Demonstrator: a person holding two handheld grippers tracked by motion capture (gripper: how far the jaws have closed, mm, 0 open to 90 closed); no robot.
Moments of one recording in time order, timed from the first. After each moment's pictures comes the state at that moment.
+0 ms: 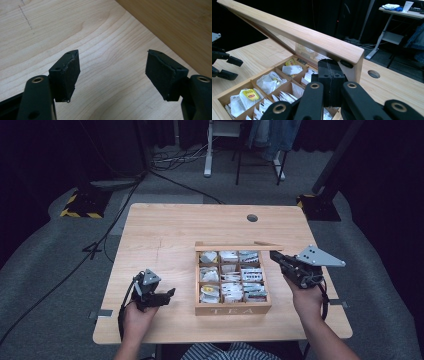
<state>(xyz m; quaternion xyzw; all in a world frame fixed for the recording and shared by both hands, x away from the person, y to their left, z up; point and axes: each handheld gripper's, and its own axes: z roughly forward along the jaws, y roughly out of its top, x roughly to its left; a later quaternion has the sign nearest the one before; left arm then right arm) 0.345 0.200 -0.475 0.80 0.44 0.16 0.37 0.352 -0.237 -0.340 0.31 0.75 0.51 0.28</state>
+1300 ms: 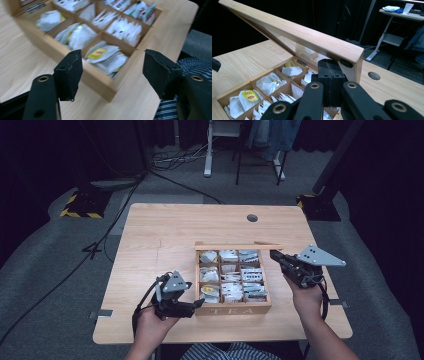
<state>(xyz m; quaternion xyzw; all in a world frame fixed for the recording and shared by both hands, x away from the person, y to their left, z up) 0.303 0.124 -0.393 0.85 0.30 0.10 0.42 0.353 -0.238 -0.340 0.31 0.75 0.52 0.28</state>
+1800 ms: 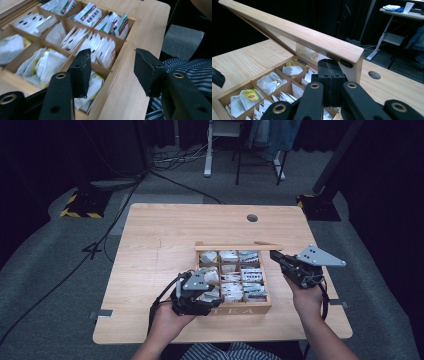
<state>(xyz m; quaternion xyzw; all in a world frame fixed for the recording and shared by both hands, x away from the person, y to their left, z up) 0.316 0.084 -0.385 0.87 0.23 0.06 0.43 0.352 -0.238 -0.340 0.31 0.75 0.51 0.28</state>
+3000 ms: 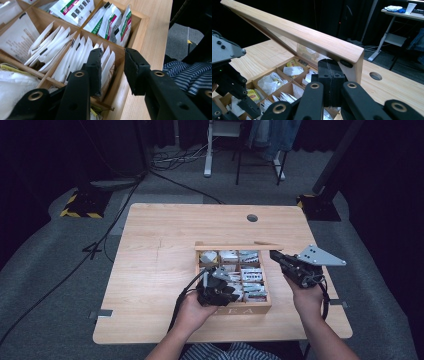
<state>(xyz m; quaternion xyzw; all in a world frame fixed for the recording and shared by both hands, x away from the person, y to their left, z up) 0.357 0.030 -0.420 0.88 0.24 -0.01 0.40 0.354 -0.239 -0.341 0.31 0.75 0.52 0.28</state>
